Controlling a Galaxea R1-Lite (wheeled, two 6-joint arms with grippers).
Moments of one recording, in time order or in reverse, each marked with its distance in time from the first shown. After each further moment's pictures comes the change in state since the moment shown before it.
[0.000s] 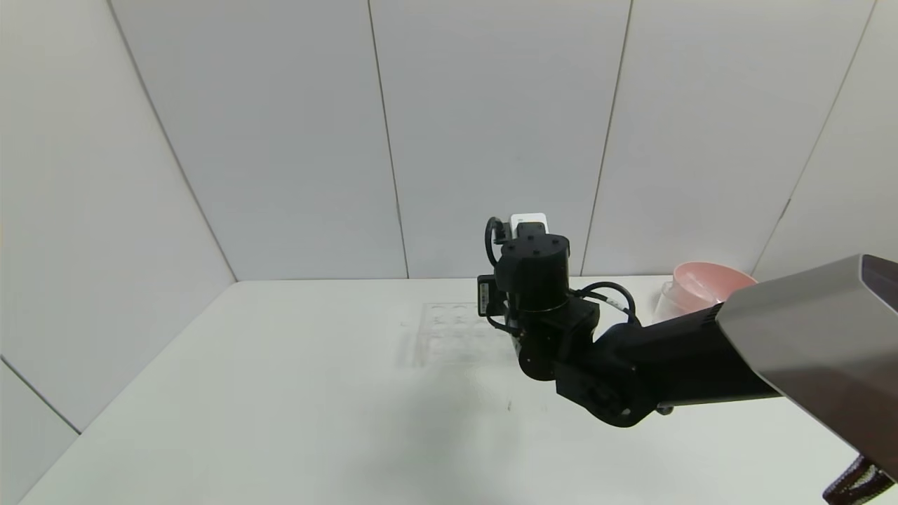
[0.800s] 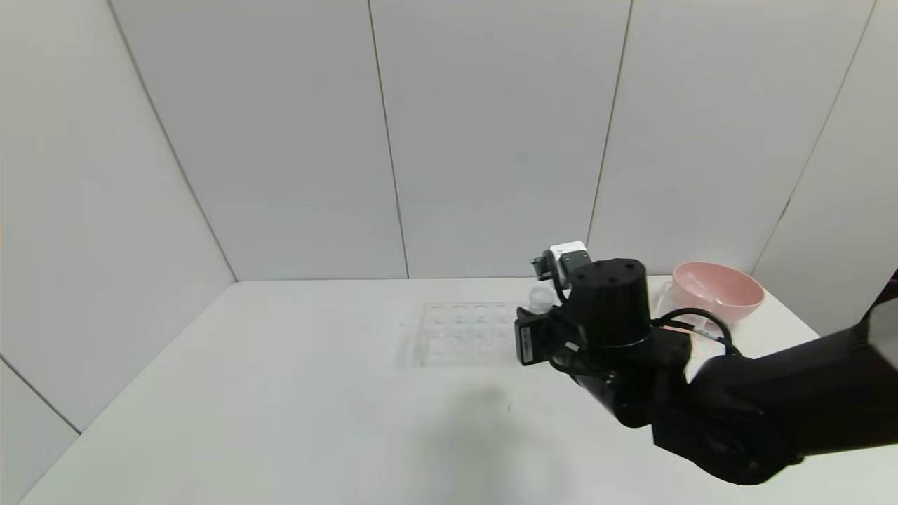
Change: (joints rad) left arm 0.000 0.000 0.000 0.000 0.000 0.000; right arm -0.033 -0.220 0.371 -0.010 0.237 -0.004
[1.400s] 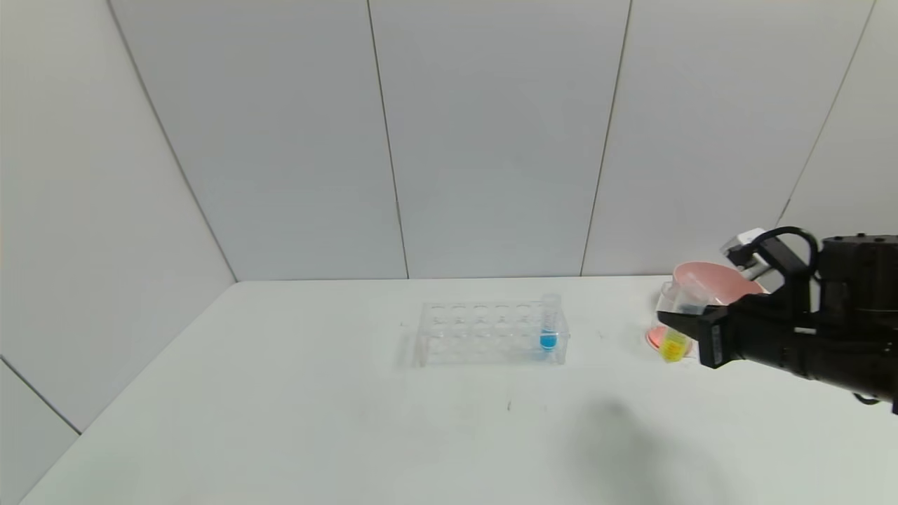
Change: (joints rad) left arm 0.000 0.000 0.000 0.000 0.000 0.000; right arm -0.521 -0.354 0.320 0.111 0.614 -0.235
